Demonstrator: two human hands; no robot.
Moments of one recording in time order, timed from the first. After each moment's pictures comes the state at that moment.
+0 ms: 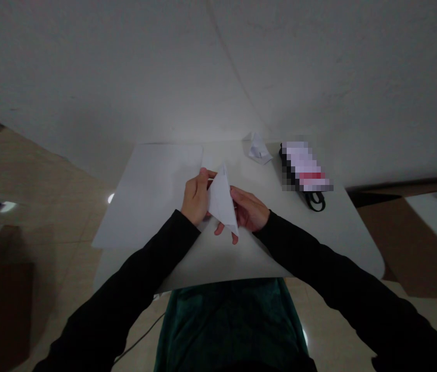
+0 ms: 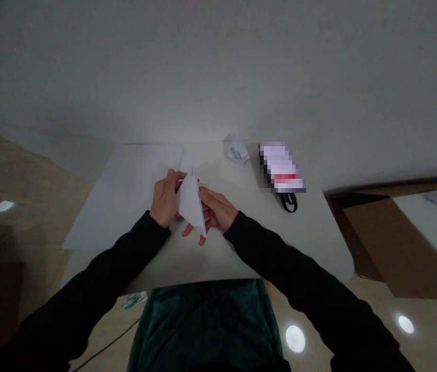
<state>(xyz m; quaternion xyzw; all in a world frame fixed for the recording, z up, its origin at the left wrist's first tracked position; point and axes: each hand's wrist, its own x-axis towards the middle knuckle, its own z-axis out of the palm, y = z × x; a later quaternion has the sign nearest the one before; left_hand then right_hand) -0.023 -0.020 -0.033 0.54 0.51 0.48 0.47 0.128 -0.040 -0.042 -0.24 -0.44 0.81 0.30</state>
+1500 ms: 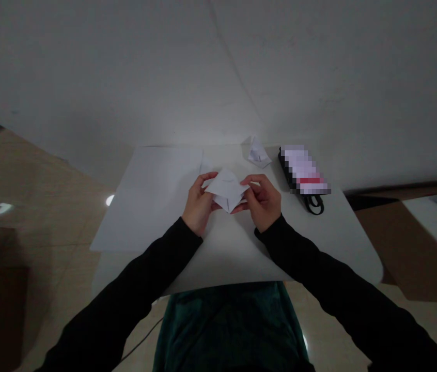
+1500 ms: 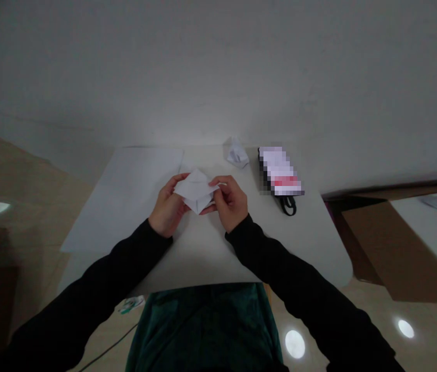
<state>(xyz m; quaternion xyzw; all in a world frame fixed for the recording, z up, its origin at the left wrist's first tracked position) -0.013 -0.025 -0.037 0.36 0.45 0.53 0.62 0.126 -0.040 -0.048 -0.39 -0.50 0.49 0.60</state>
